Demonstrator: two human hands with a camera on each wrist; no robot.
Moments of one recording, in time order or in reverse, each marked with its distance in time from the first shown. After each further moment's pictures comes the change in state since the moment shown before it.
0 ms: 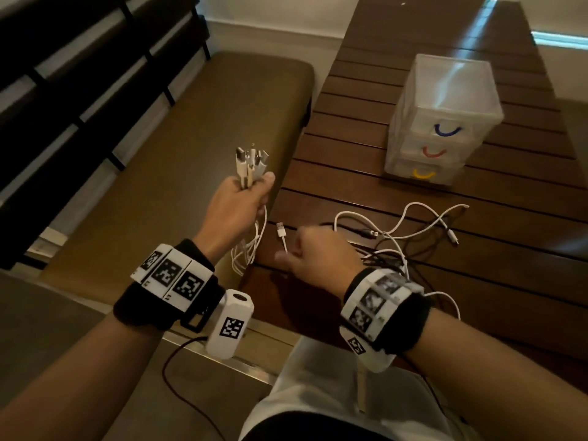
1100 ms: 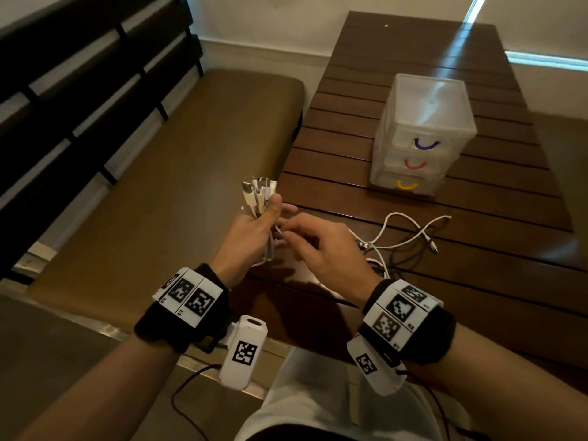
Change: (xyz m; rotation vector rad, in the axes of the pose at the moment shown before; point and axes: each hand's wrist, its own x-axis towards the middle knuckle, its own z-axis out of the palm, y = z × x) left_hand -0.019 -0.002 0.033 -0.293 -0.187 -0.083; right_hand -0.024 0.021 -0.023 0.598 0.351 -0.388
